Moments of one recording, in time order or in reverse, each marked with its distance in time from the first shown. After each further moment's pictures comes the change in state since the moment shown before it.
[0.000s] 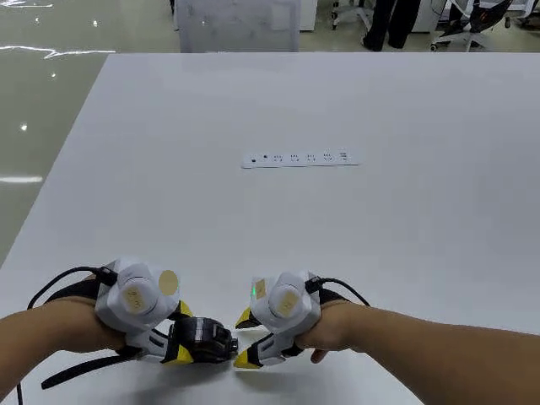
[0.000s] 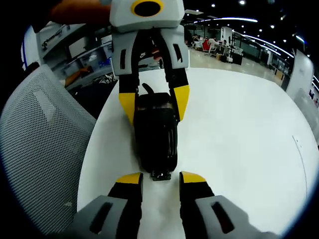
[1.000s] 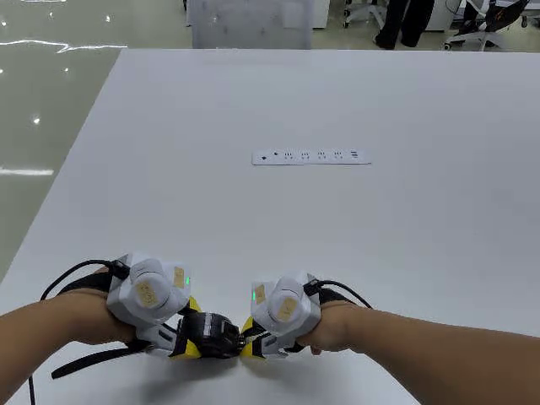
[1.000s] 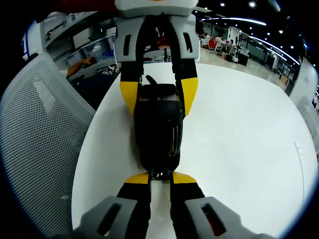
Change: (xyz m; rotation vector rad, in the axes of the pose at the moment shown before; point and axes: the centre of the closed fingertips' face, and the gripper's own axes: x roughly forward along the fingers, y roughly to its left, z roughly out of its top) left arm 0.002 0.000 0.000 0.010 0.005 0.002; right arm 0.008 0.000 -0.010 -0.049 0.056 0.010
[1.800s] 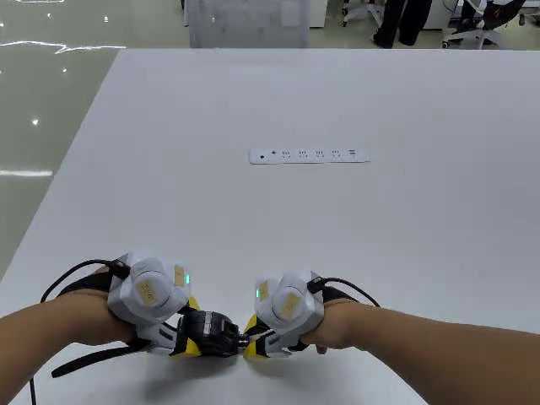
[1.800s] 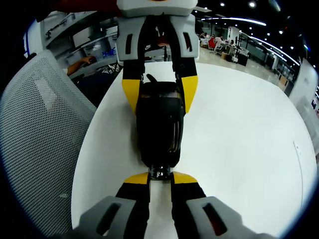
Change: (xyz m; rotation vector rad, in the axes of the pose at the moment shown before) left arm 0.001 0.000 0.002 -0.006 0.003 0.010; right arm -0.004 0.001 -0.003 -0.015 0.004 -0.011
